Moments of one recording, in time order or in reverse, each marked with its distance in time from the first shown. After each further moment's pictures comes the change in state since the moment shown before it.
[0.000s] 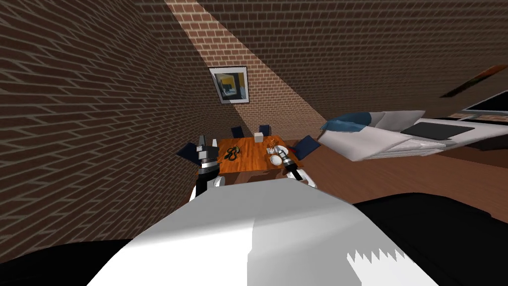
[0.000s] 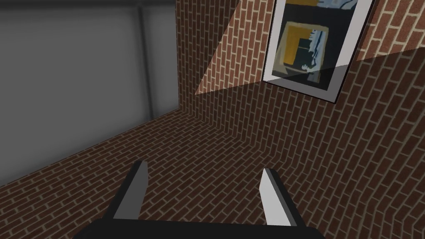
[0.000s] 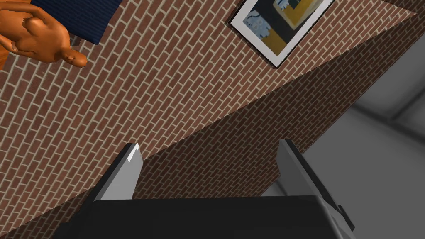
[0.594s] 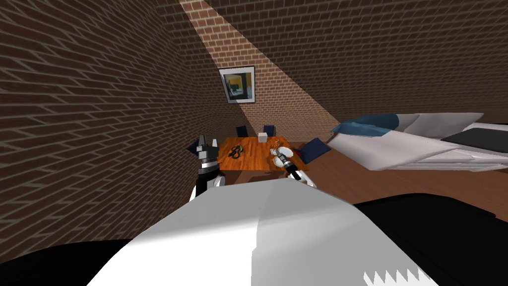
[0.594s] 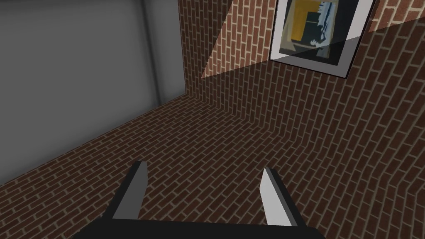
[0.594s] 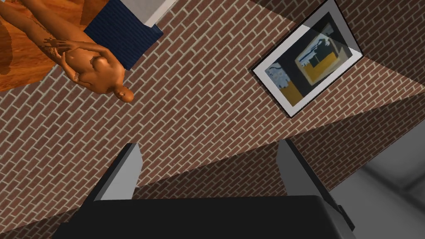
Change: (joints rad) left arm 0.000 0.000 0.000 0.000 0.000 0.000 0.000; right arm -0.030 -0.035 0.000 0.158 0.081 0.060 0.049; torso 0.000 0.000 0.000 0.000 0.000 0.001
